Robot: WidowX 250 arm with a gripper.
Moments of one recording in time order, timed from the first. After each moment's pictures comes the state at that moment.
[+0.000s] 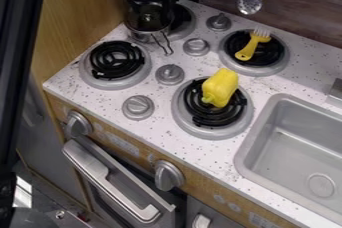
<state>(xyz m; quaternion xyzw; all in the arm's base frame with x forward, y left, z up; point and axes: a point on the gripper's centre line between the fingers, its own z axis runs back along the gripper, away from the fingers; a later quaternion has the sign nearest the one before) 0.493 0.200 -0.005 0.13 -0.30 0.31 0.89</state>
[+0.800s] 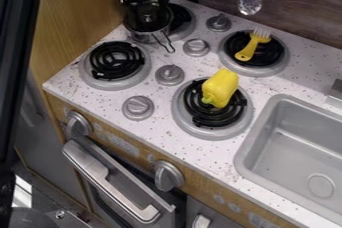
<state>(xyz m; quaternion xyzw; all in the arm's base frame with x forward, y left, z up) 0.486 0.219 -0.018 0.08 -0.29 0.40 0.87</state>
